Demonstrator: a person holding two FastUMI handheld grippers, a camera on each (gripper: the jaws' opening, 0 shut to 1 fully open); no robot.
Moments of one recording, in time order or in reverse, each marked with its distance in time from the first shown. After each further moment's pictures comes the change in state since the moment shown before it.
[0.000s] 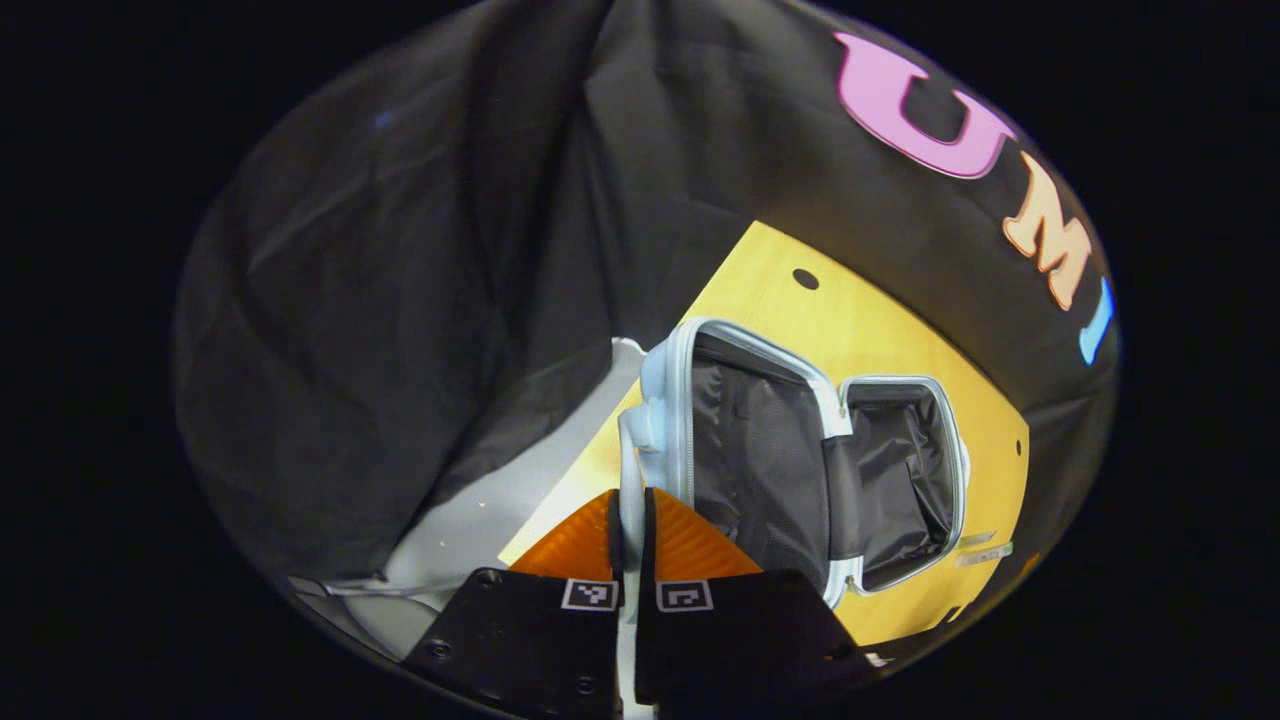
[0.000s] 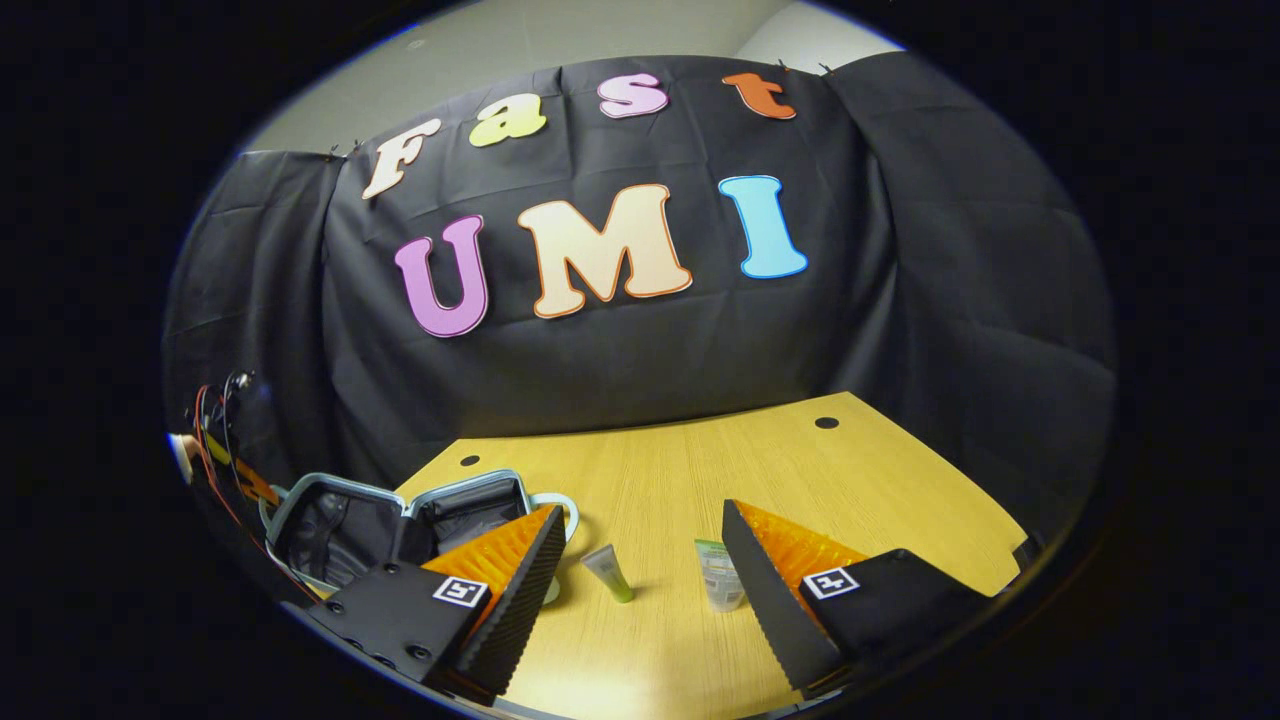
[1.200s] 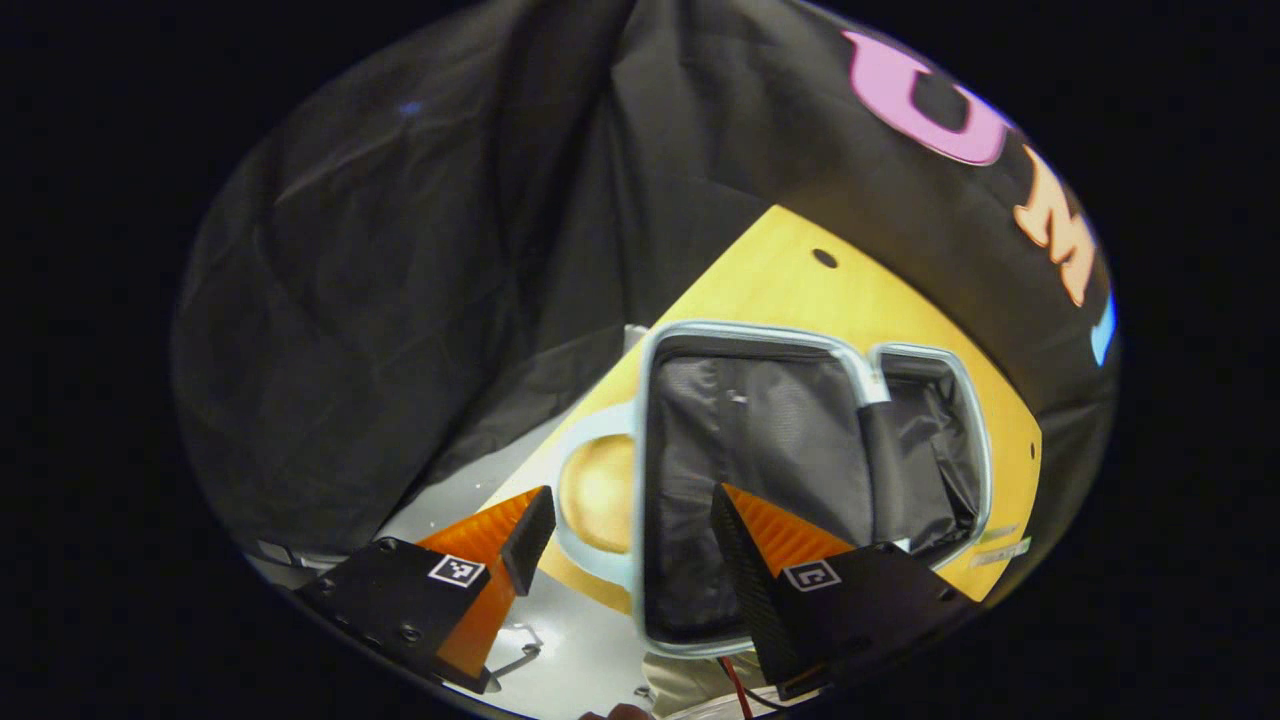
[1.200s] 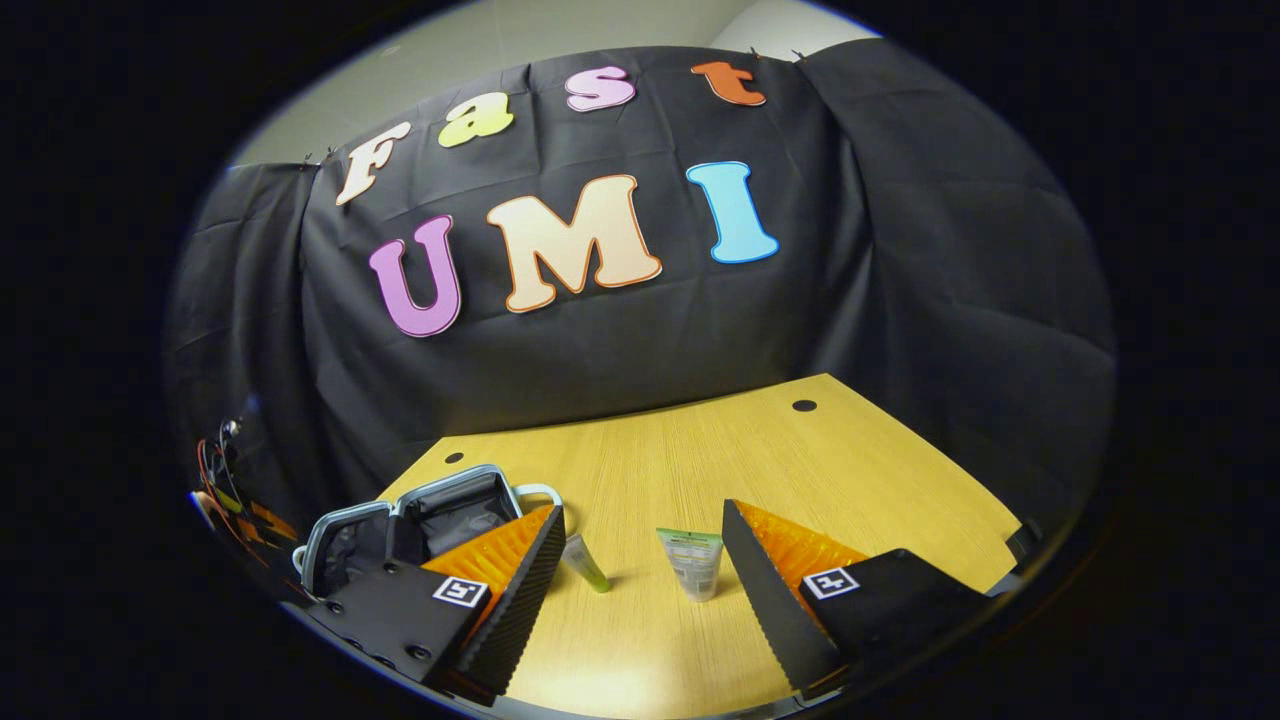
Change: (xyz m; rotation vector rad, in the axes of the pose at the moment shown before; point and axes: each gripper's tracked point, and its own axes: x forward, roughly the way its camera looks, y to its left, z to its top) left arm -0.046 -0.058 -0.020 0.051 -0.078 0.022; right arm -0.001 -0.038 -0.008 0.019 0.051 -0.028
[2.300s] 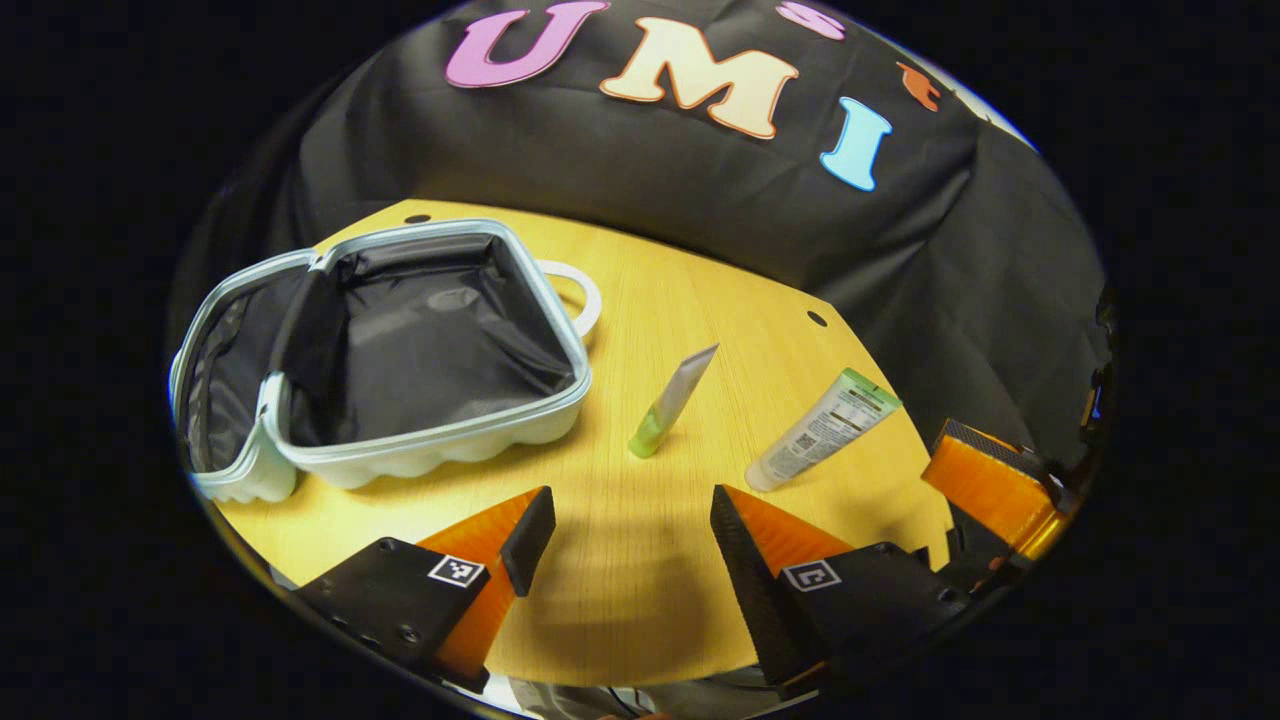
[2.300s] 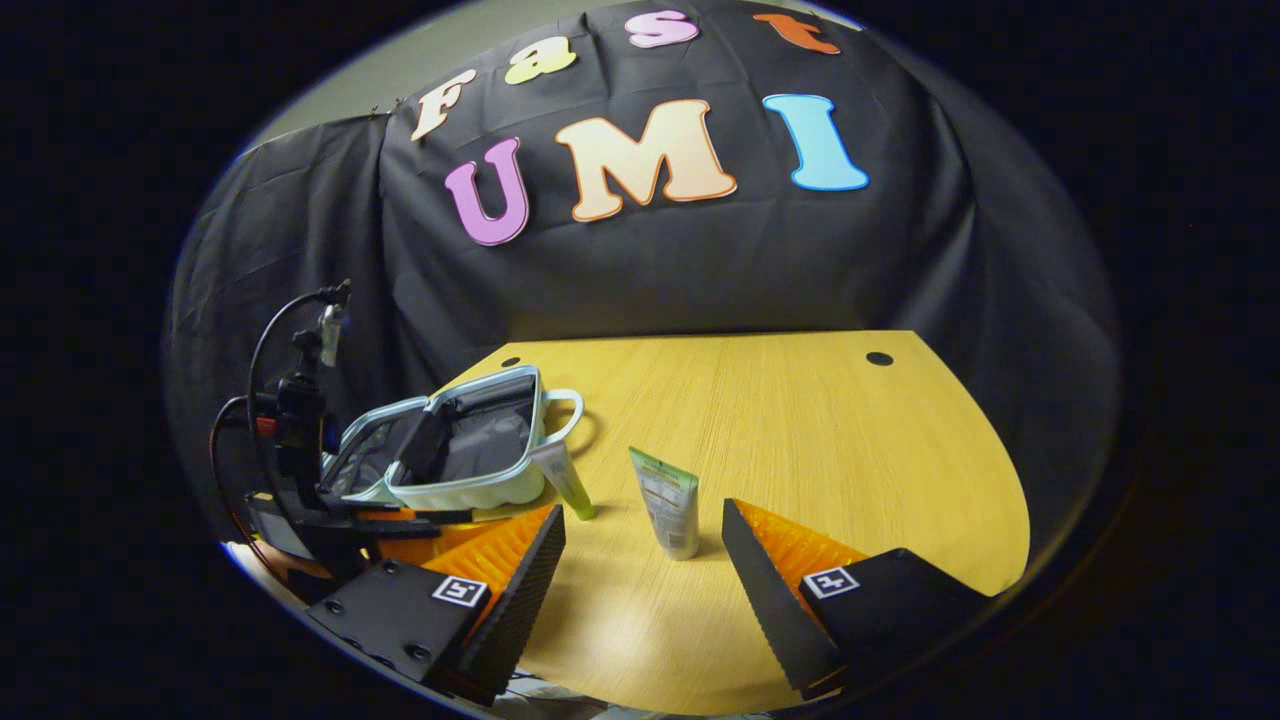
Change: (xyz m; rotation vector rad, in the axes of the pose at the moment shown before) left arm -0.008 -0.435 -0.225 0.295 -0.152 -0.528; right arm 0.034 -0.042 -0.083 -0.139 0.241 0.301
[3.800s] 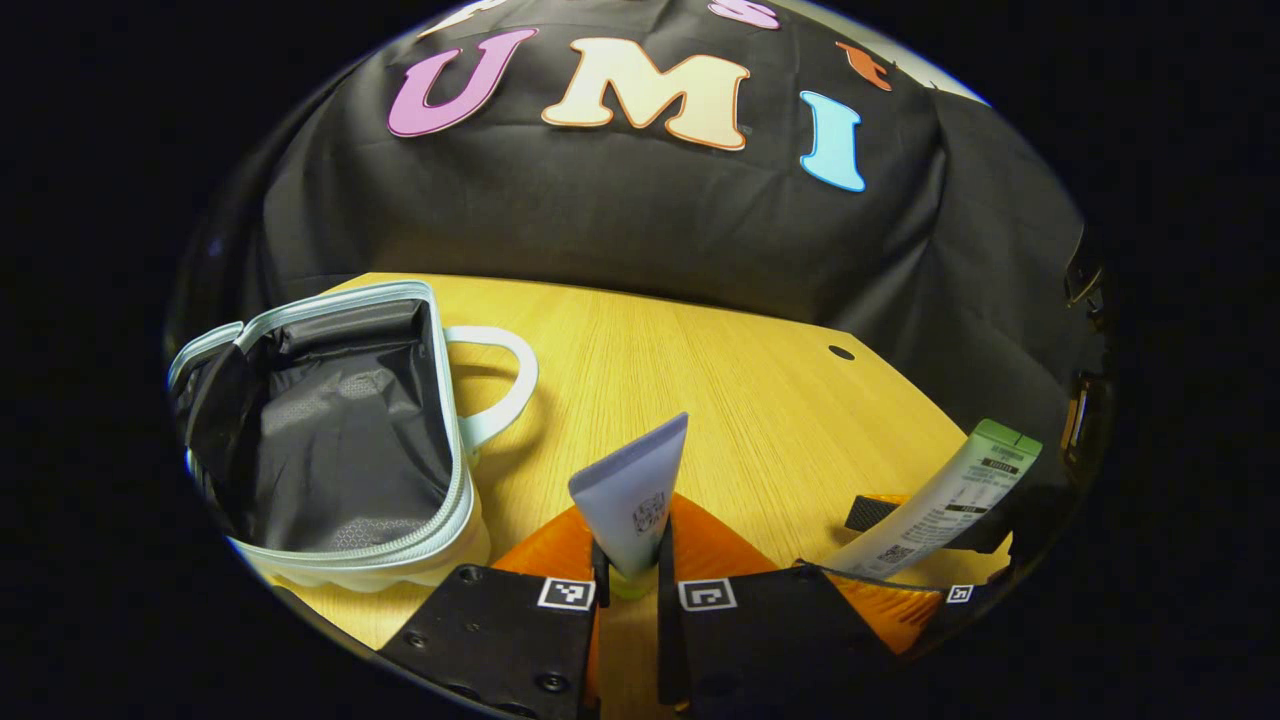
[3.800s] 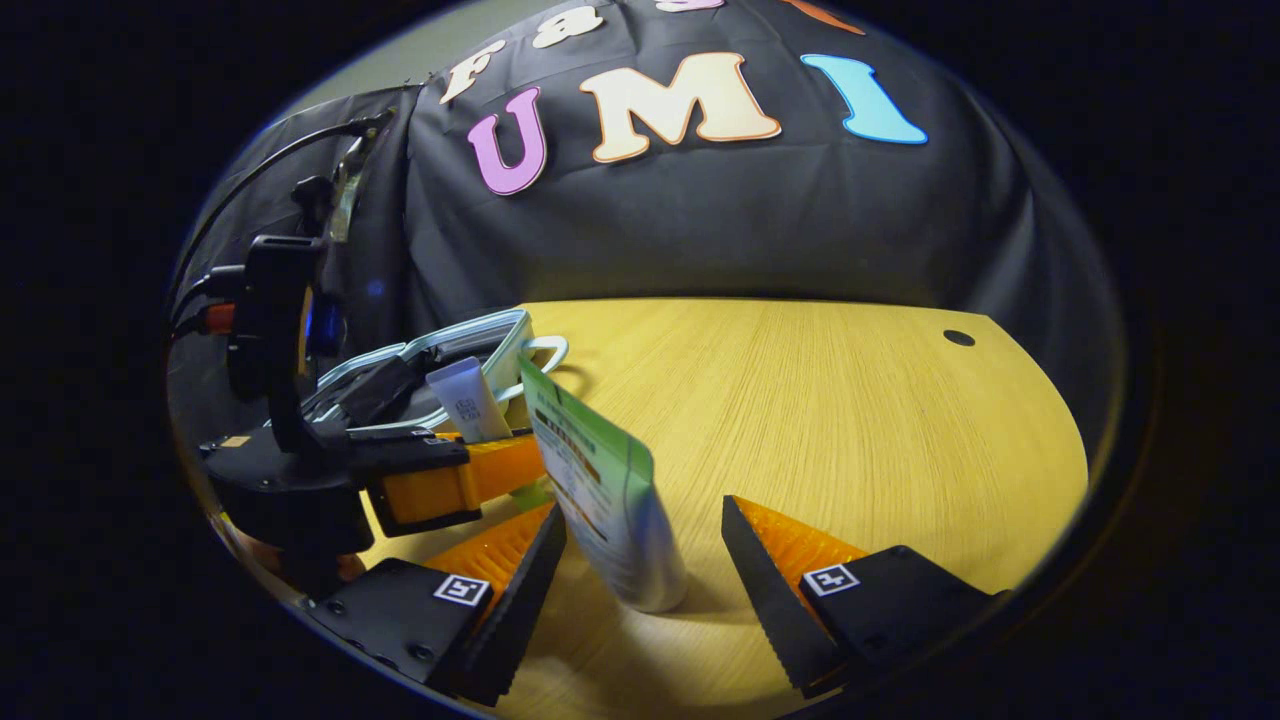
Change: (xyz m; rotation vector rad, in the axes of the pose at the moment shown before) left arm 0.111 -0.013 0.035 0.109 -0.186 0.048; right arm 0.134 -0.022 -0.052 -0.082 0.007 0.106
